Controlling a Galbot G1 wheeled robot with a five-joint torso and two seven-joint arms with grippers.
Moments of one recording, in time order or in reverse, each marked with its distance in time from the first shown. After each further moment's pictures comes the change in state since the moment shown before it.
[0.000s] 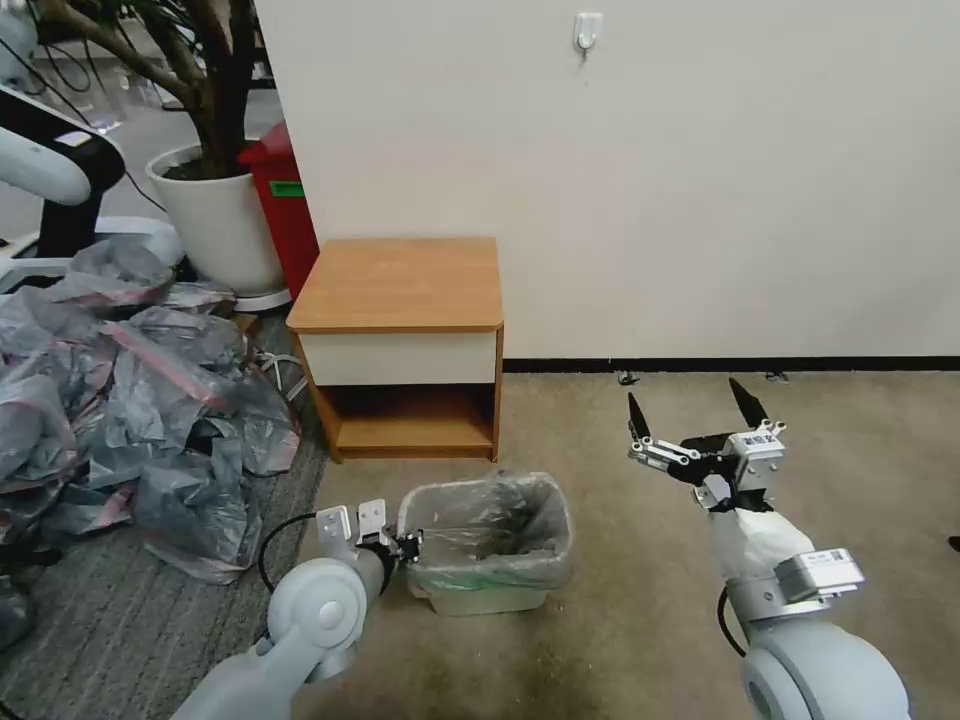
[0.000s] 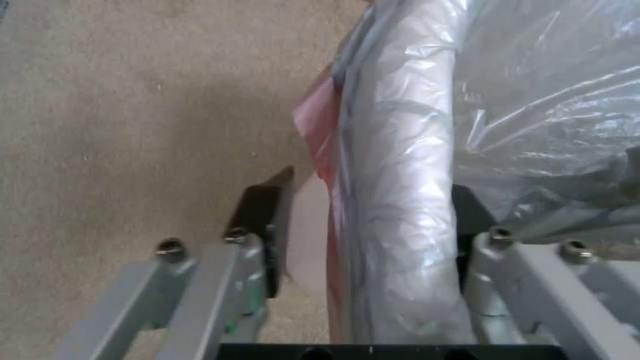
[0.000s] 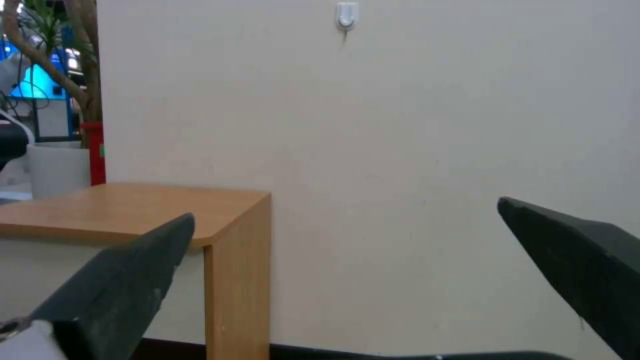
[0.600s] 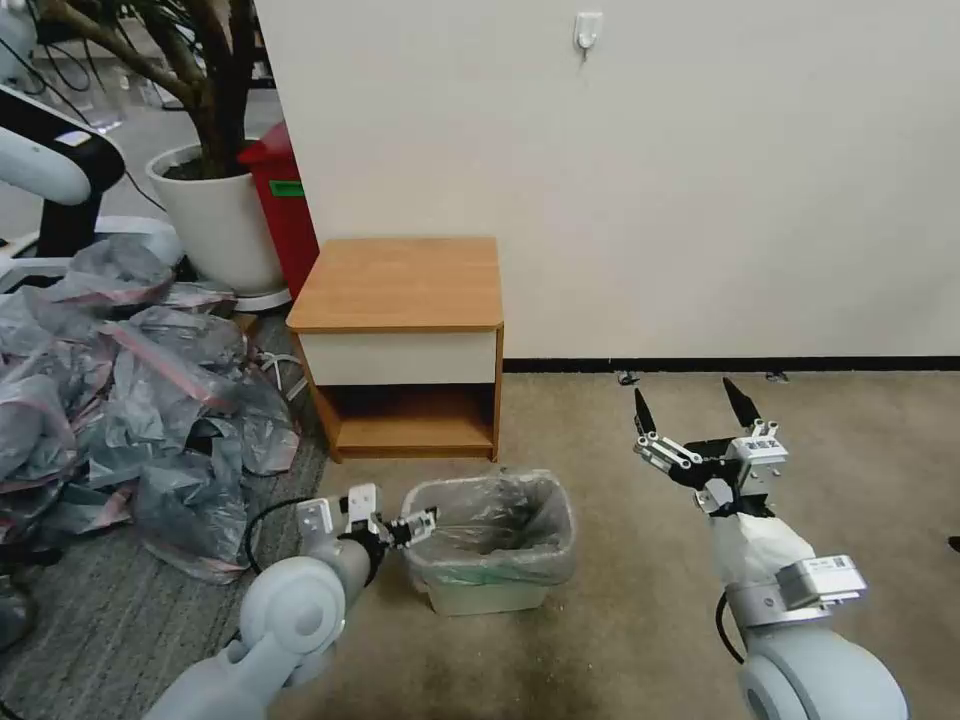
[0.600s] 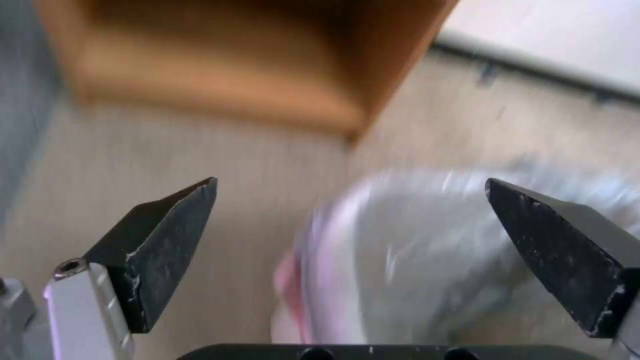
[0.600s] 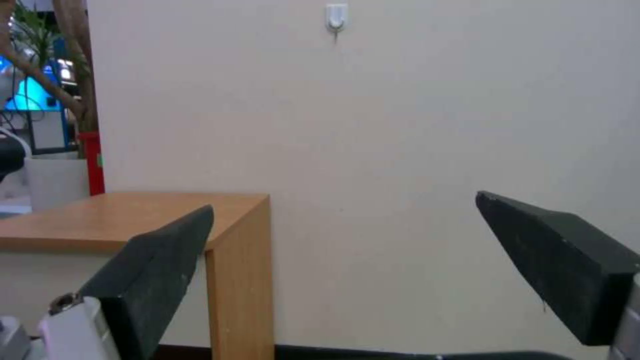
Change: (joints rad) left arm 0.105 0.060 -0.137 -0.098 0.286 -0.154 0.348; right arm -0.035 0.027 0.015 0.024 0.026 0.017 -0.007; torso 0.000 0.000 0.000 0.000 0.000
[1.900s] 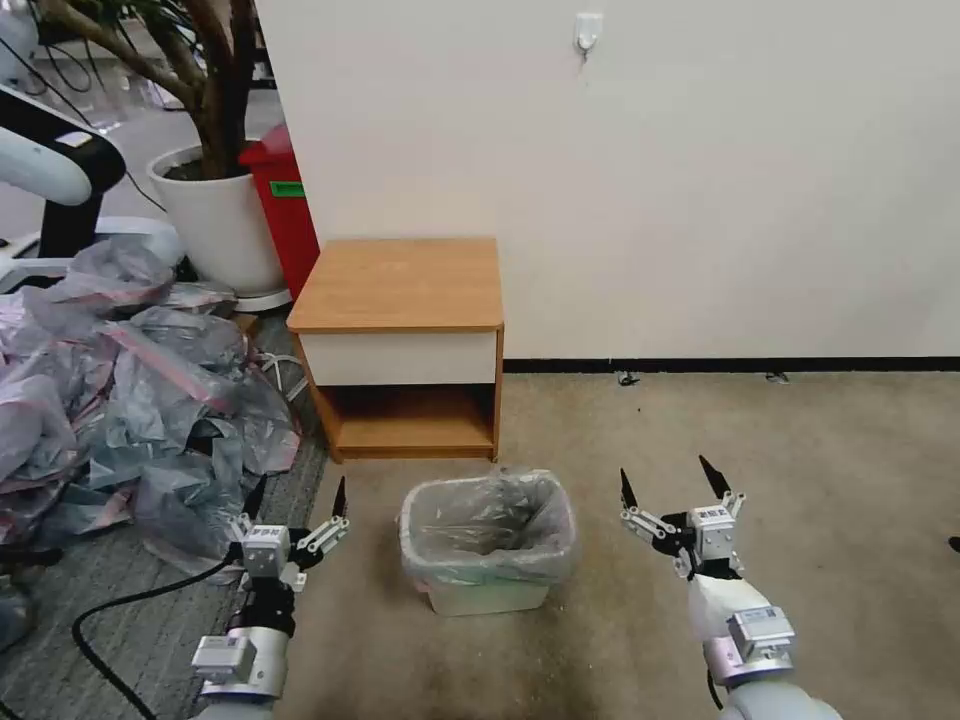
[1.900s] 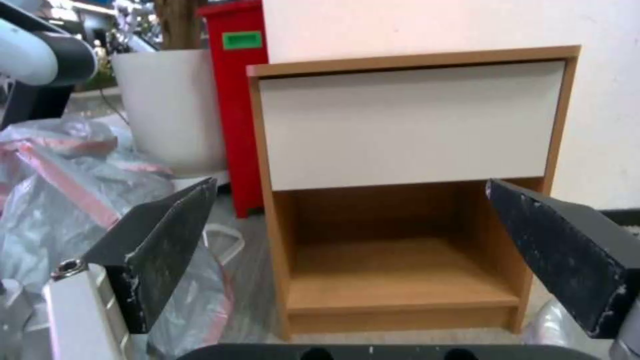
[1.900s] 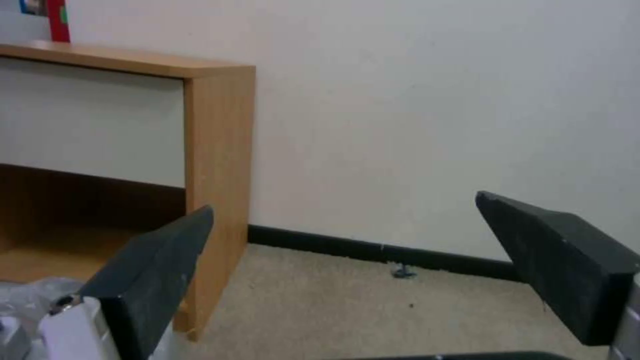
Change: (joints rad) left arm 0.397 -0.340 -0.298 0.064 0.793 -0.696 0.322; right arm -0.080 0.111 -0.001 -0.206 -0.206 0.069 -0.064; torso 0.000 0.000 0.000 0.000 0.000
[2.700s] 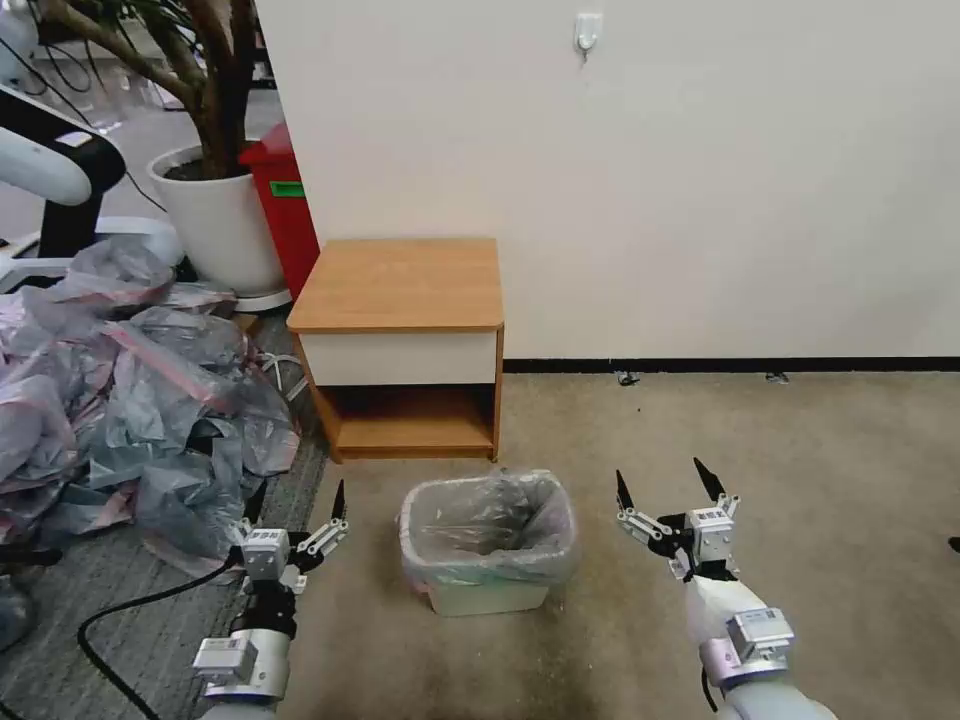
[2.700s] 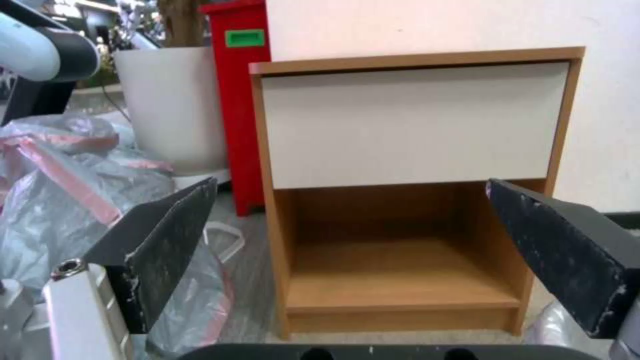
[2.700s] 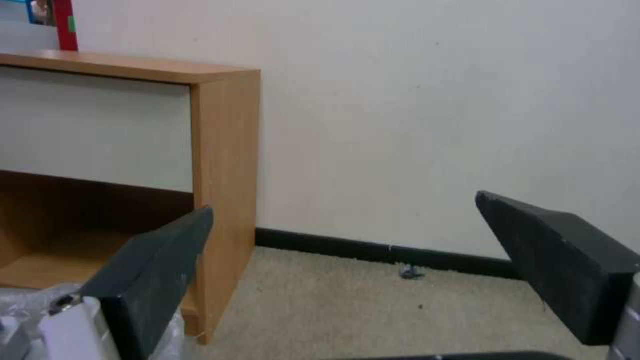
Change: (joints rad) left arm -0.003 -0.001 0.002 0.002 -0.007 0.001 -0.005; right arm 0.001 0.000 -0.002 0.002 0.012 0.001 -0.005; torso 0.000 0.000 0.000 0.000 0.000
